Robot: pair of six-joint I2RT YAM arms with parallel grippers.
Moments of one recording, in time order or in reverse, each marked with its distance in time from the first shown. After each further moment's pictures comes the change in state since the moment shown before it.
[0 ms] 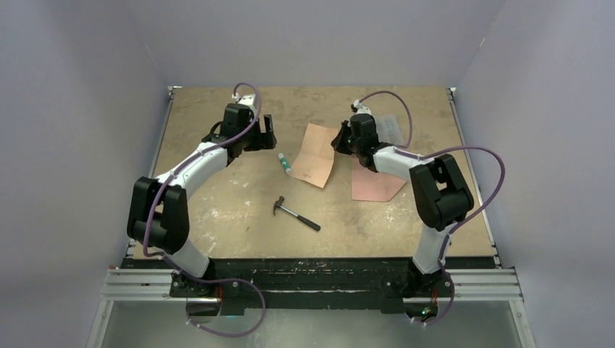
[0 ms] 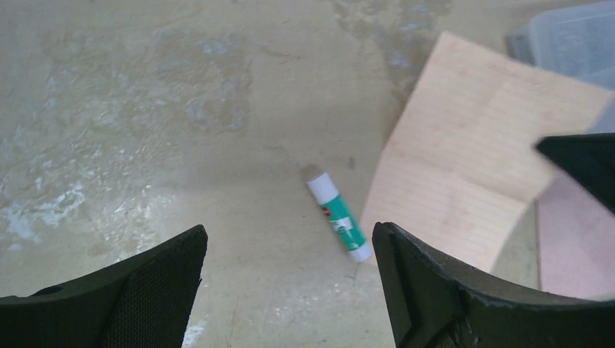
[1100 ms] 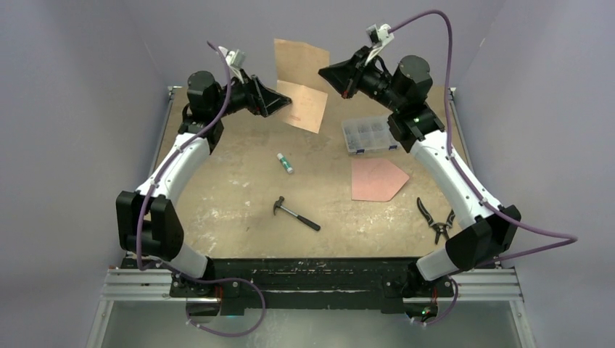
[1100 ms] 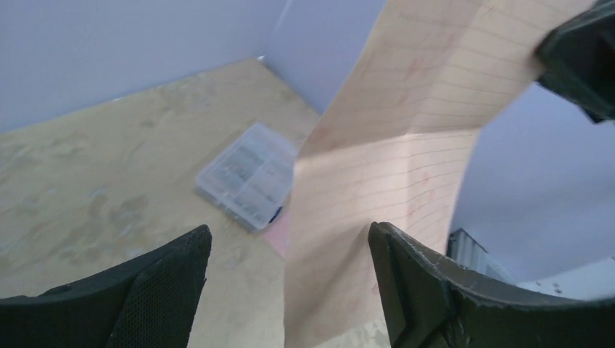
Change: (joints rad) left arm 0.114 -0.045 0.161 0.382 0.717 -0.141; right arm 0.003 -0.377 0.458 -0.115 -0.433 -0.255
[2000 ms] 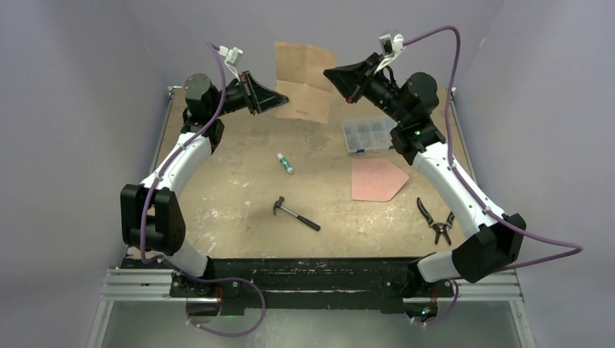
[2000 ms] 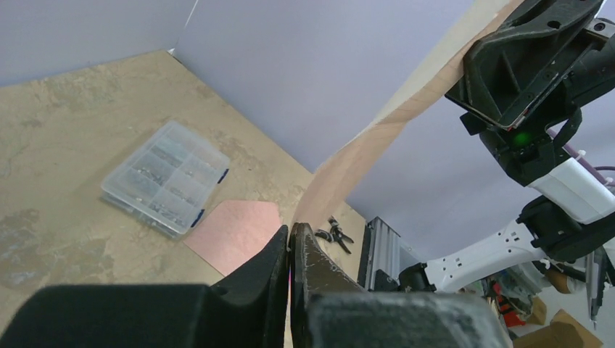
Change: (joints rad) left arm 0.020 0.043 -0.022 0.330 0.239 -0.363; right arm -0.003 -0.084 -0.165 0.237 0.002 0.089
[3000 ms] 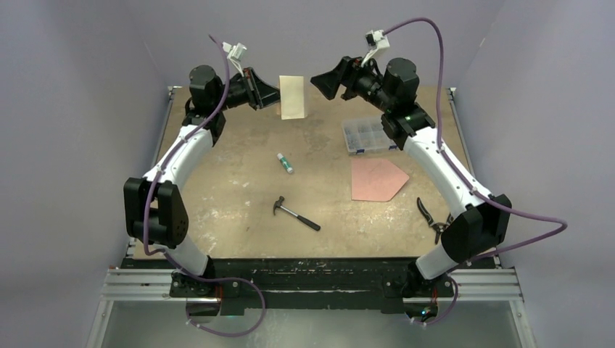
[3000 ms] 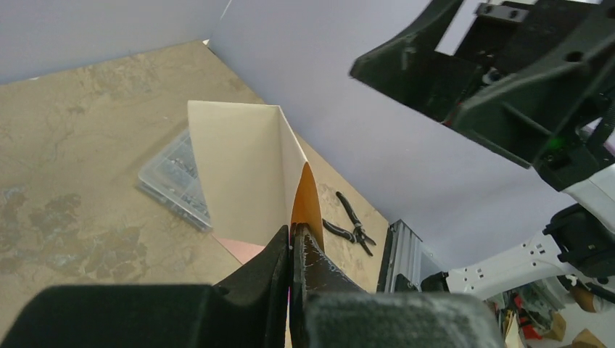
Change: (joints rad) left arm 0.000 0.060 0.084 -0.161 -0.058 0.113; right arm -0.004 0.132 0.141 -0.245 0.062 0.002
